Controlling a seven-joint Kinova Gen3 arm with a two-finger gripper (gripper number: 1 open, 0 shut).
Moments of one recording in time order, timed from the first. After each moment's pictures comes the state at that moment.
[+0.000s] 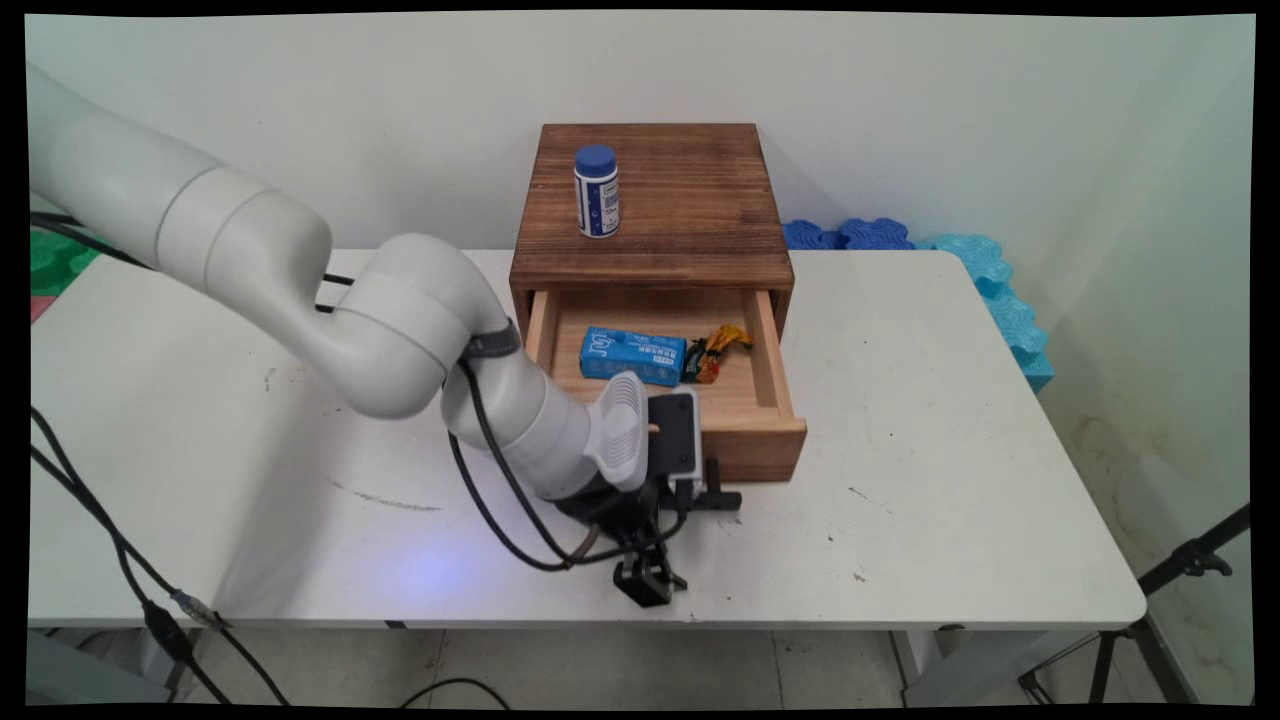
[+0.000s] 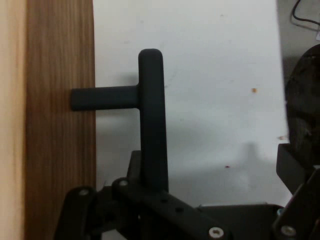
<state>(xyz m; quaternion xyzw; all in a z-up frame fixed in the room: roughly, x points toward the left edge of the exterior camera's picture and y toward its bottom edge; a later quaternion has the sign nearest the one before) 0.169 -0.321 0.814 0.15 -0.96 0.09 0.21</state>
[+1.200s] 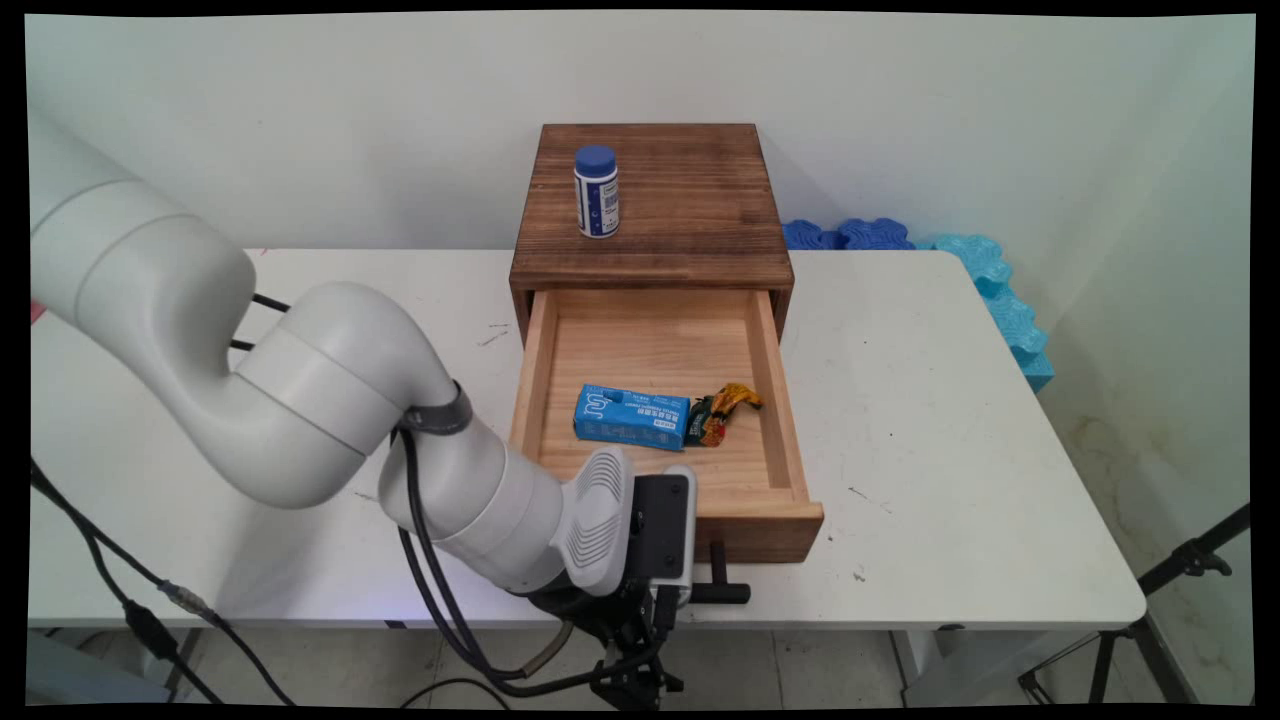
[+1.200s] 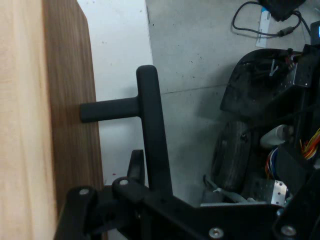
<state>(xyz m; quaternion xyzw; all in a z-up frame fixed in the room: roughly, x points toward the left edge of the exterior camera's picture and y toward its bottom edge) 0.155 -0.248 0.838 0.12 -0.96 0.07 0.23</state>
